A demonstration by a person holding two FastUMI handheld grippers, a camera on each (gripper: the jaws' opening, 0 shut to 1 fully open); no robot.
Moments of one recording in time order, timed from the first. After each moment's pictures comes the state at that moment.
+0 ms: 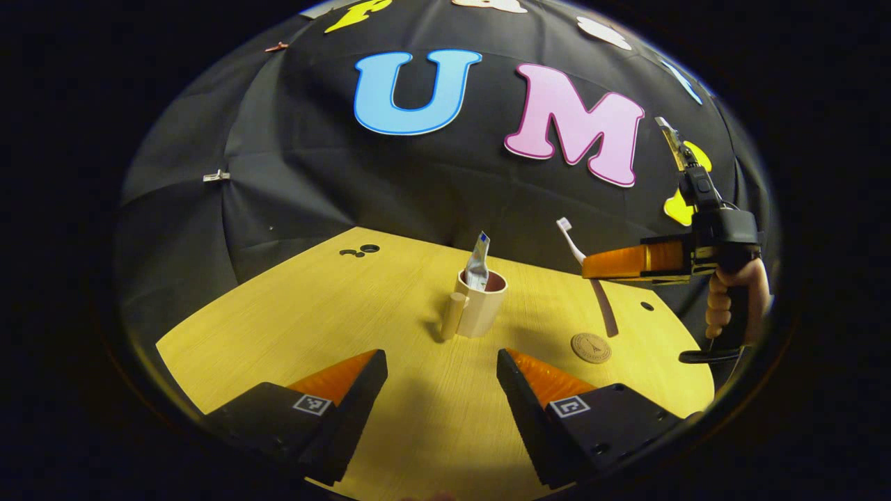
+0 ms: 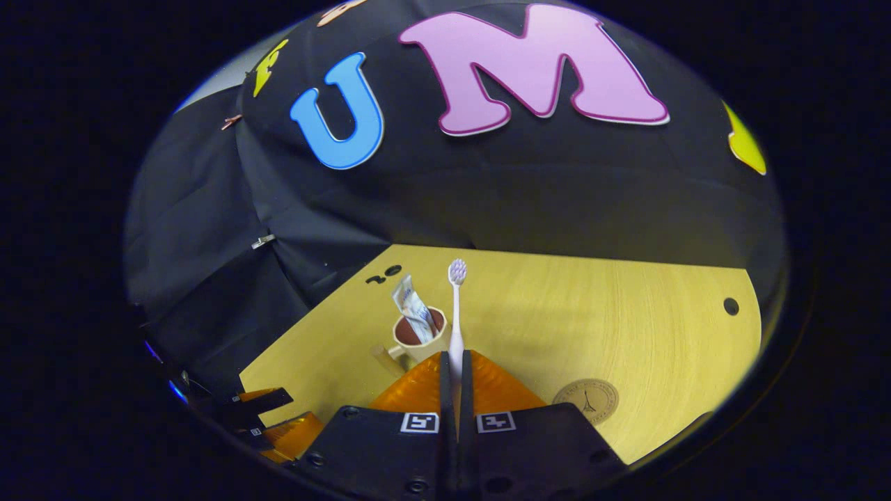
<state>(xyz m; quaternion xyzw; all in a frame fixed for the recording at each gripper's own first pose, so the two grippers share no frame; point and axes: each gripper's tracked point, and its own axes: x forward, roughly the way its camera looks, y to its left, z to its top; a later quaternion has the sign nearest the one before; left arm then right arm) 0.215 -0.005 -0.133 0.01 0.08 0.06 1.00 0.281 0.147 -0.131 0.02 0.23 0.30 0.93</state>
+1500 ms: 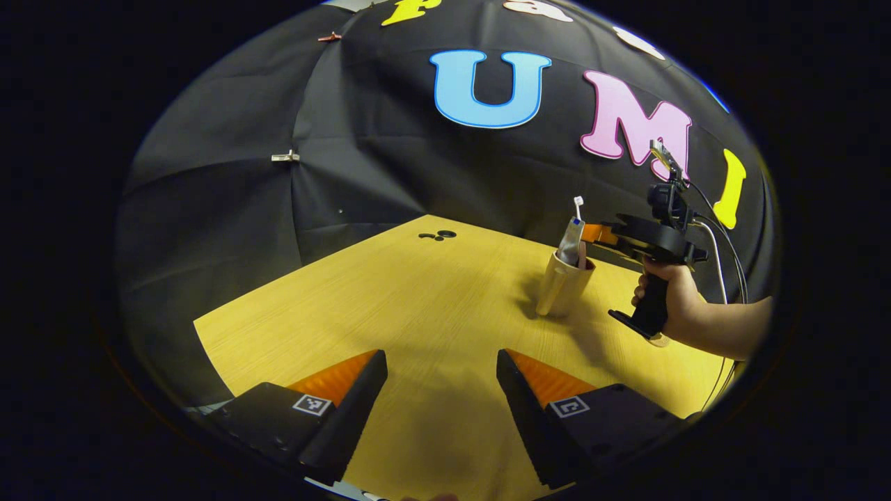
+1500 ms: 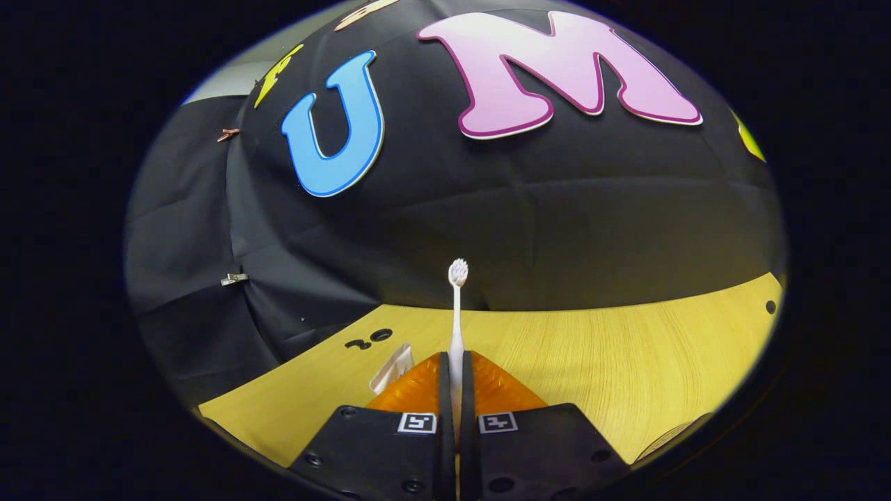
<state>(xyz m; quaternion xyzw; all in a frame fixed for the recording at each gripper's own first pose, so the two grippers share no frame) 0.167 0.107 -0.170 -0.01 0.09 0.15 0.98 0.384 0.247 -0.188 0.06 0.10 0.26 0.96</state>
